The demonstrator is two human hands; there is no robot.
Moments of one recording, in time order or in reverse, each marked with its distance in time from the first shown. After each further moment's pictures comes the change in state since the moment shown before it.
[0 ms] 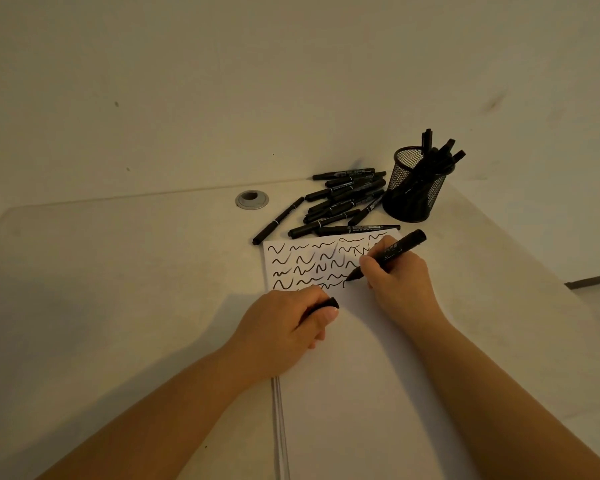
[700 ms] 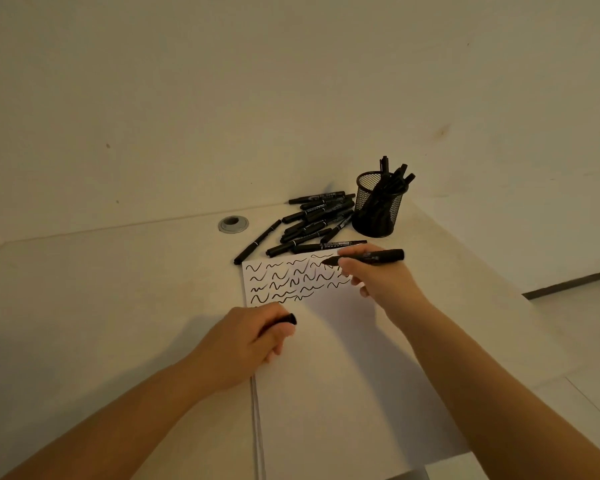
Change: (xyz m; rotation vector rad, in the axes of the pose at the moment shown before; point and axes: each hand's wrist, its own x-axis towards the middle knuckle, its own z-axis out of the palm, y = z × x) left_hand -0.015 0.004 -0.017 -0.038 -0.069 -0.095; right_hand 0.002 -0.017 -0.036 0.296 -0.131 0.141
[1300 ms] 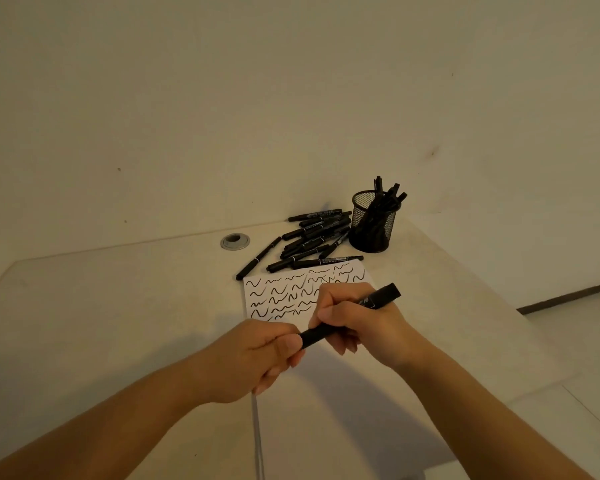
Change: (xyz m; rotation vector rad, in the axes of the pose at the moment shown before) left_hand -0.008 0.035 -0.015 -0.367 -0.268 0.087; right_hand -0.066 -0.033 0.007 0.163 -0.553 -0.342
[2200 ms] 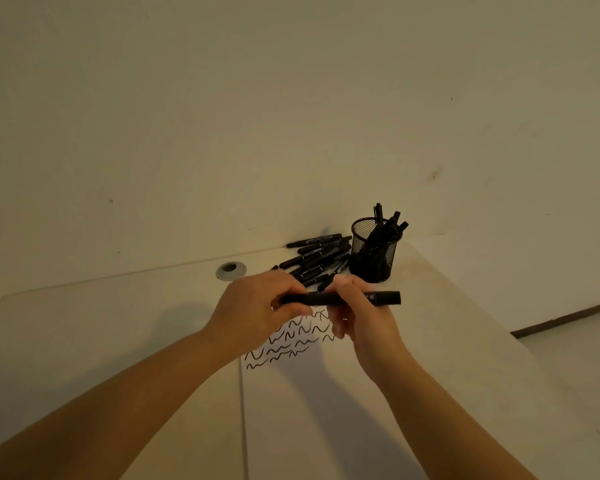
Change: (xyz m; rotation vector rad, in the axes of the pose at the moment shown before) left_hand 0.077 0.015 -0.048 0.743 0.480 0.190; right_hand 0.044 0.018 -0.023 0.207 0.535 0.063
